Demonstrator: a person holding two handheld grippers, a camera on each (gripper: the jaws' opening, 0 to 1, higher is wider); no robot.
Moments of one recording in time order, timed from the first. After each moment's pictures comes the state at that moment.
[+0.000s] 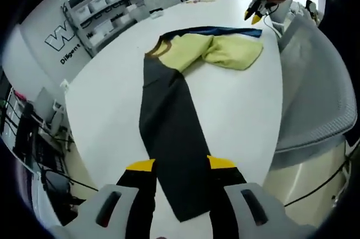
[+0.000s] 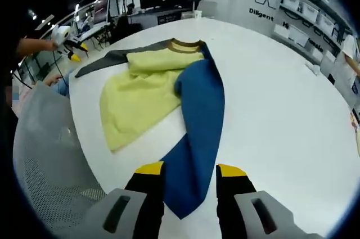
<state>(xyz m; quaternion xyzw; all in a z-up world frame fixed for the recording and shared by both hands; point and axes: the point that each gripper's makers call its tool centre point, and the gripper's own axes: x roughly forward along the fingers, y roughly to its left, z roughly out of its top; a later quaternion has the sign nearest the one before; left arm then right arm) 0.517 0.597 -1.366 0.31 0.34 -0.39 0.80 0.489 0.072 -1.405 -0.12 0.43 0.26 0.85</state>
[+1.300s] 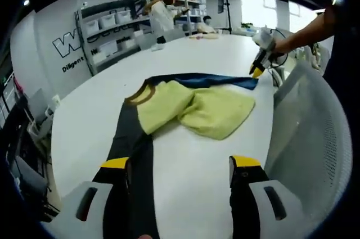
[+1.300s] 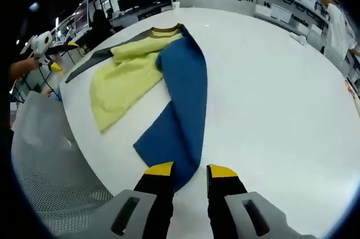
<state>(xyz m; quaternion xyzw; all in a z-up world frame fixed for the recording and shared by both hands) 0.510 0.465 -1.343 0.20 0.26 -0.43 0.84 0.461 0.047 -1.437 -0.07 0.47 0.22 0.85</state>
